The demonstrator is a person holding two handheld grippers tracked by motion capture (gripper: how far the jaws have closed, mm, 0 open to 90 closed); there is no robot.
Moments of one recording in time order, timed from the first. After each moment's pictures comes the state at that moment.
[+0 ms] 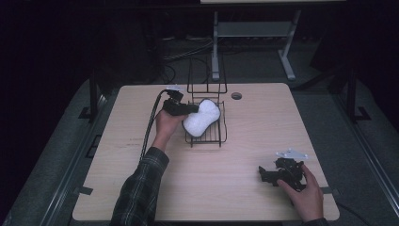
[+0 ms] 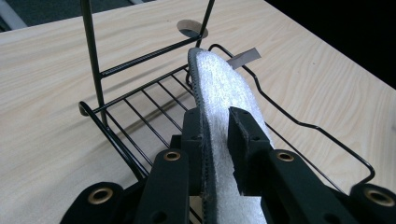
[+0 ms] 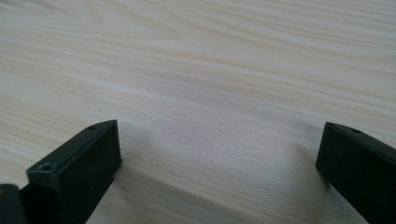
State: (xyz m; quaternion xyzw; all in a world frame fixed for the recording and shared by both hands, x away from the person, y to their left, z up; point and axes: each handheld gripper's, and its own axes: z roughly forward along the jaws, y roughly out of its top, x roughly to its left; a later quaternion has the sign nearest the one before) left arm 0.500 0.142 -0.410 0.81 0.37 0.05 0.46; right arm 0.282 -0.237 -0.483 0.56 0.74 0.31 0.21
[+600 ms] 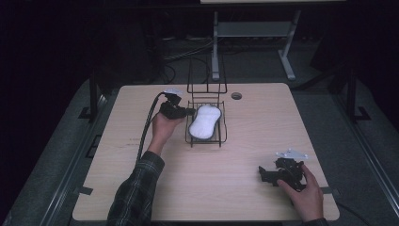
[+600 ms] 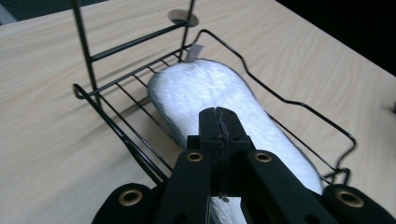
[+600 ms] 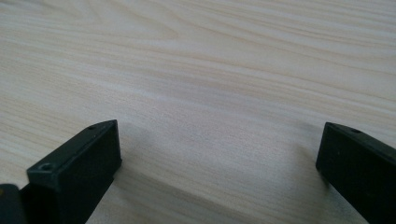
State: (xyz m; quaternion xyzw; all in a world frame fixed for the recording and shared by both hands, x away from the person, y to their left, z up) left arm 0.481 0.150 -0.407 0.82 0.35 0.05 0.45; right arm 0.282 -0.237 -0.483 0.56 0.74 0.31 0.21
